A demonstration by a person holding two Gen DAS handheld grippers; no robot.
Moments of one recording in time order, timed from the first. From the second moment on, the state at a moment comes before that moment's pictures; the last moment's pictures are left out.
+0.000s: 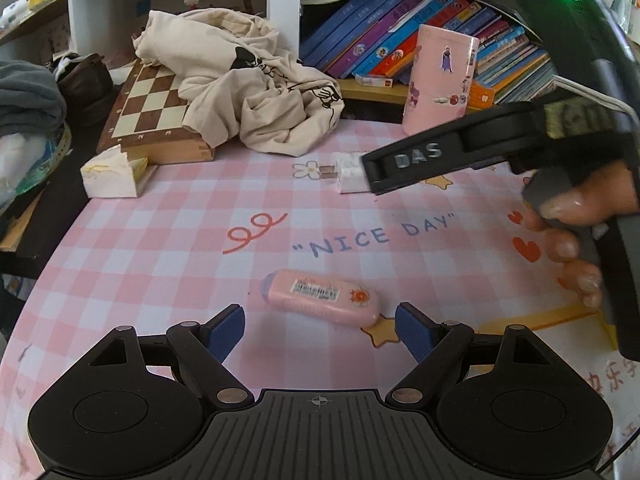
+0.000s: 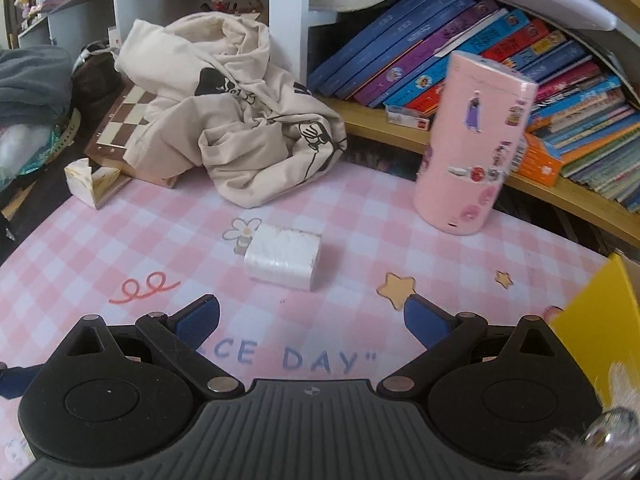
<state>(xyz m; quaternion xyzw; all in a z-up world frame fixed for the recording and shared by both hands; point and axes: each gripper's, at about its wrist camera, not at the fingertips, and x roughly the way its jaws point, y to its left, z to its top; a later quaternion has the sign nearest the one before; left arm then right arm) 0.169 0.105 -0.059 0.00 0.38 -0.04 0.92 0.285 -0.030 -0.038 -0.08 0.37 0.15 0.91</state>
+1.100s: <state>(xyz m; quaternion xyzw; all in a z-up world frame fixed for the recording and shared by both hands) 0.202 0.094 -0.079 0.02 0.37 -0.03 0.93 0.351 0.005 -0.068 -0.06 0.41 0.17 0.89</state>
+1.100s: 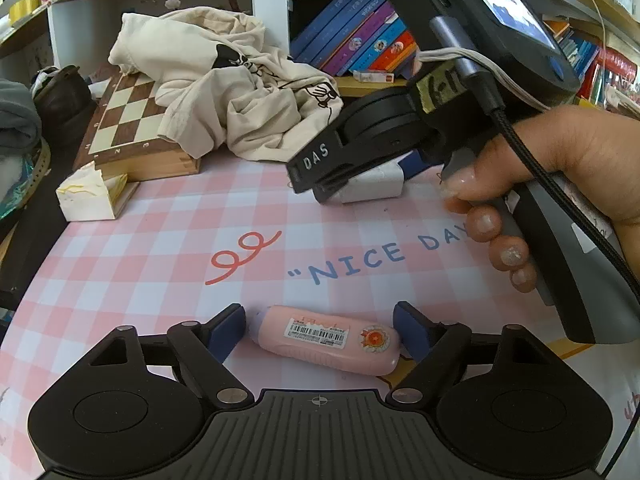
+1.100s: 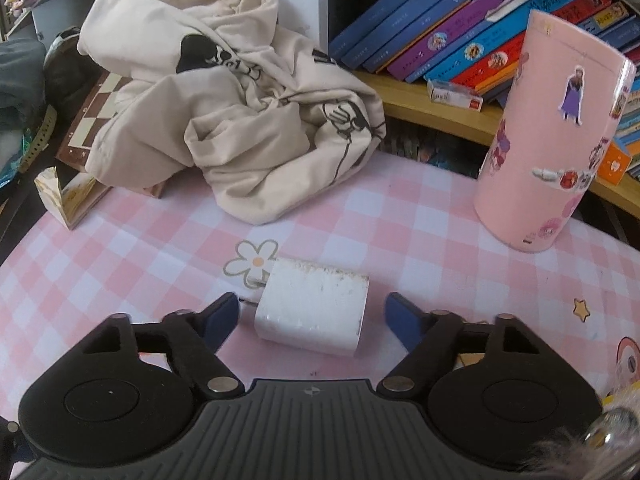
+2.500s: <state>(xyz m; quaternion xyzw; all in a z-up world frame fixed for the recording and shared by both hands) 0.098 0.125 -0.011 -0.04 0.33 0.00 0.94 0.222 -0.015 -0.027 -0.05 0.40 0.22 0.89</state>
